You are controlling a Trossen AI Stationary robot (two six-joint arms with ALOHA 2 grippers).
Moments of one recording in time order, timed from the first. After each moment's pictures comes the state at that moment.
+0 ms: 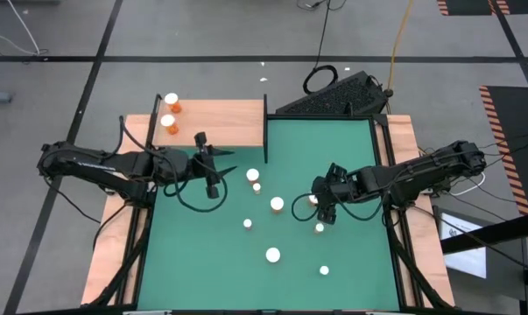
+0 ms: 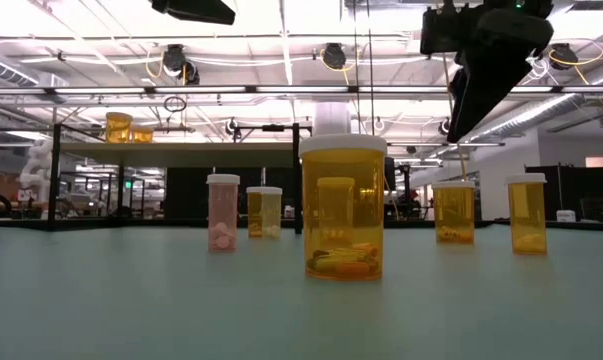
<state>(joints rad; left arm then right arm) -0.10 1.03 0.88 -0.16 -0.44 0.31 0.21 1.31 0.94 -0.82 0.27 0.46</state>
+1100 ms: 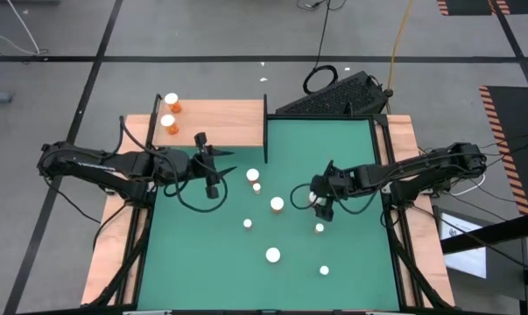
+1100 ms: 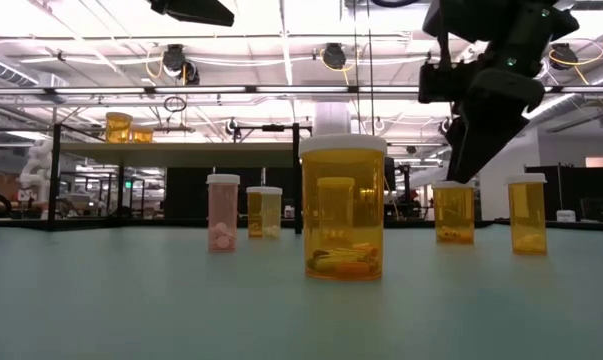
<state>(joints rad) -0.10 1.03 0.88 -0.17 -0.44 0.31 0.08 1.31 0.73 -0.56 0.13 0.37</state>
